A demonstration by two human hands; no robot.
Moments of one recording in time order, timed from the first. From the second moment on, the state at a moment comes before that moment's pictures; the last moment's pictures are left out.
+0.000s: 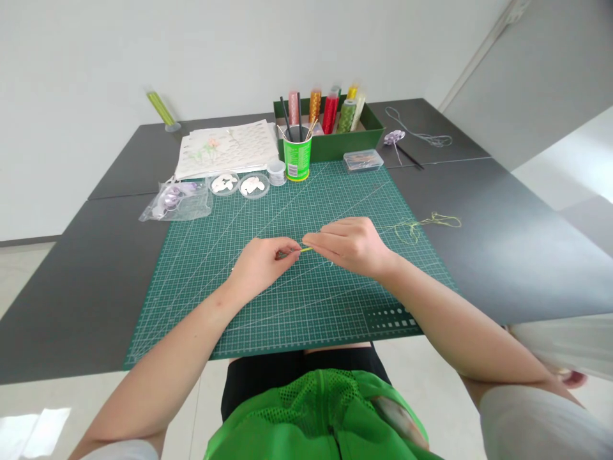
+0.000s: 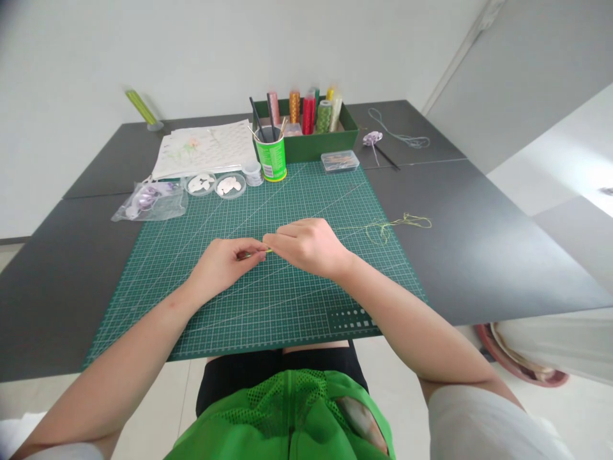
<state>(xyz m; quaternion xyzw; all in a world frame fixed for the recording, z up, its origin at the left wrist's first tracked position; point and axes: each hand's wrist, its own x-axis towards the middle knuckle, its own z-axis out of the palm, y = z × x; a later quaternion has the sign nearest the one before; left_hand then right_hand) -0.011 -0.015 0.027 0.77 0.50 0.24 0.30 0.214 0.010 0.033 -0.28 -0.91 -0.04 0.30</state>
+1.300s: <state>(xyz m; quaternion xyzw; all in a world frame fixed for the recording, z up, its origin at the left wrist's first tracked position) -0.021 -0.015 0.052 0.59 0.52 0.45 0.42 0.209 0.028 0.011 -0.36 -0.81 0.31 0.34</state>
